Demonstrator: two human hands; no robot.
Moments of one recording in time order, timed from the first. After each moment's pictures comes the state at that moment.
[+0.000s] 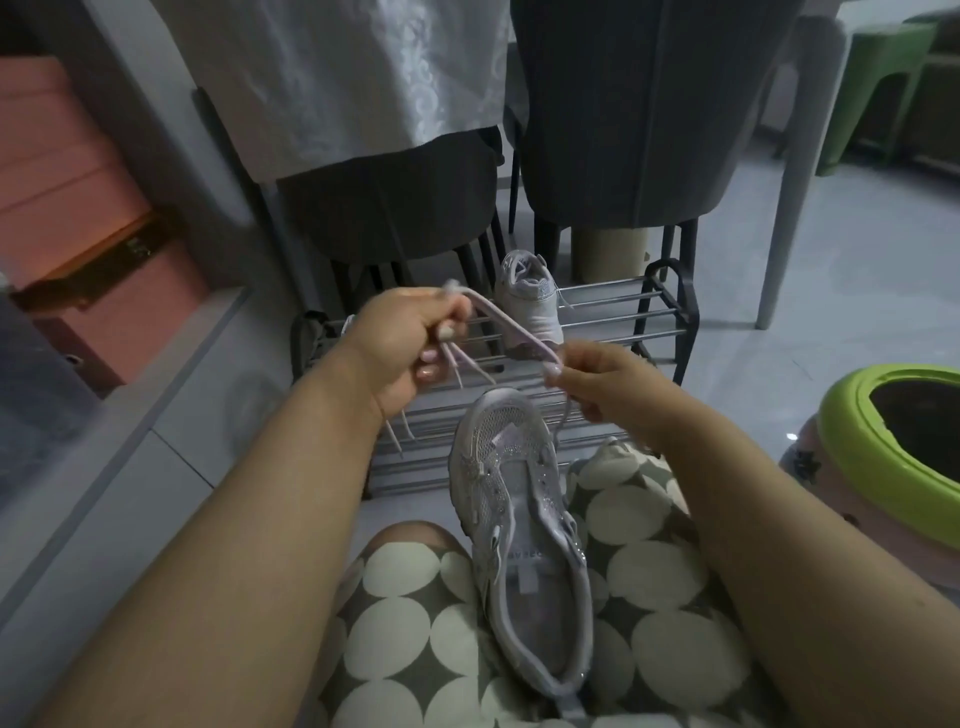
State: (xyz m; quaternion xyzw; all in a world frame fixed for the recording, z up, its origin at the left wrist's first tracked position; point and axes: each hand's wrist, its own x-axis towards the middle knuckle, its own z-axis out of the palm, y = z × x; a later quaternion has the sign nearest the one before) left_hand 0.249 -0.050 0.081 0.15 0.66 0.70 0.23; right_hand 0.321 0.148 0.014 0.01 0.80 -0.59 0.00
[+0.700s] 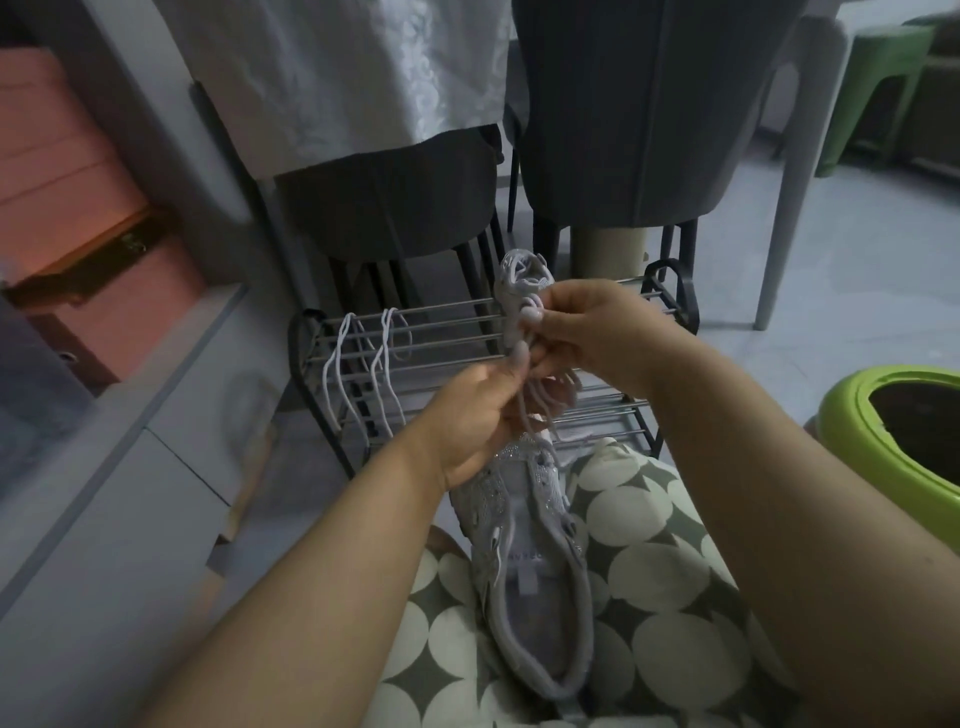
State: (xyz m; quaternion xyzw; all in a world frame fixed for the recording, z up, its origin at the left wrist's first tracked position) left_hand 0.285 -0.021 0.024 0.19 0.62 0.69 0.32; right_hand 0.311 0.133 0.071 -0.01 0.73 -0.68 0.02
